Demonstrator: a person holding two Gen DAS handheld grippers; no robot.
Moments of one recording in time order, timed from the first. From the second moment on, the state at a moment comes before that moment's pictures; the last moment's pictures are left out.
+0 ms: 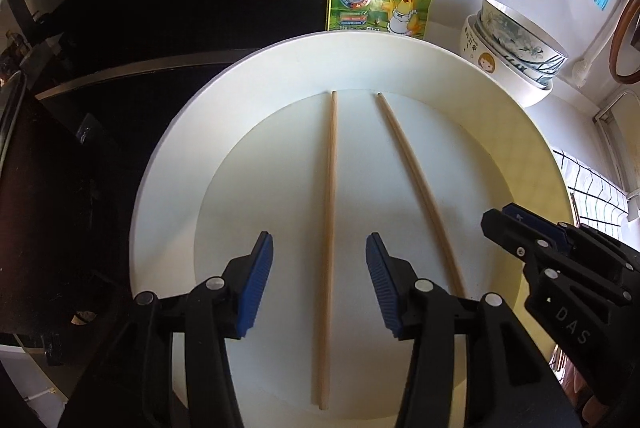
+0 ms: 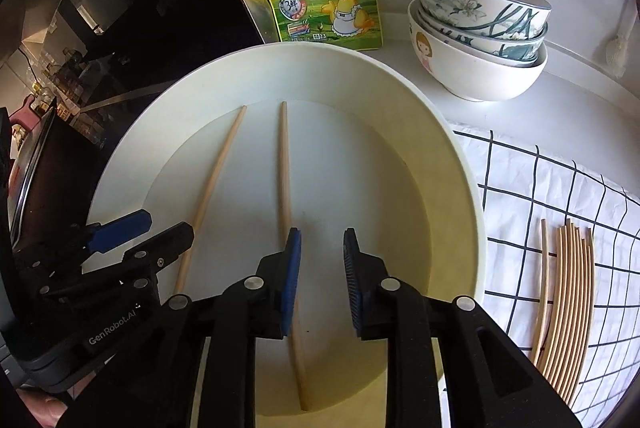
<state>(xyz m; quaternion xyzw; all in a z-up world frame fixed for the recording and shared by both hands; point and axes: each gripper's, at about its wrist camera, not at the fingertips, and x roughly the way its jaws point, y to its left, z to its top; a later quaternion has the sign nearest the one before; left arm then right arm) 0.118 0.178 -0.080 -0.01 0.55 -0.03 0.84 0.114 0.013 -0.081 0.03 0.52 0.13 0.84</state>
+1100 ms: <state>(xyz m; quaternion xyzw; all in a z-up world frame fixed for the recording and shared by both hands) 0.046 0.132 -0.031 -0.01 0.51 -0.03 0.86 0.038 -0.044 -0.028 0.02 0.48 0.13 0.87</state>
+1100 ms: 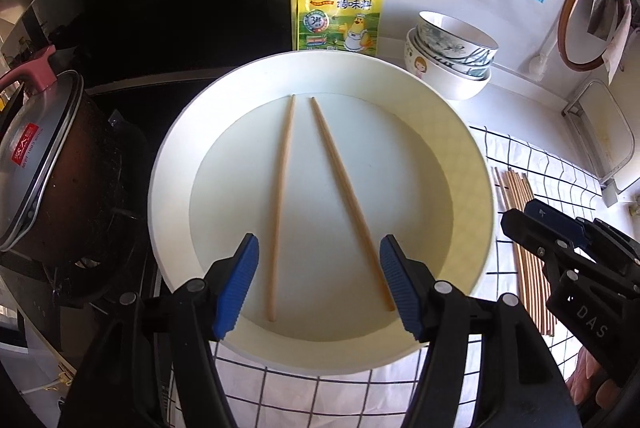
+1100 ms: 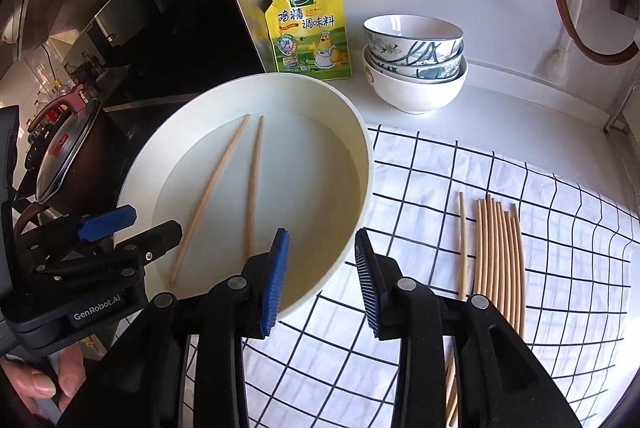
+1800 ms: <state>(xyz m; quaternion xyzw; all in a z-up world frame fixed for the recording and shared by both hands) 0.031 0.005 -0.026 0.01 0.51 -0.11 0.85 -0.010 -0.202 -0.042 0.07 0.50 0.03 0.87</state>
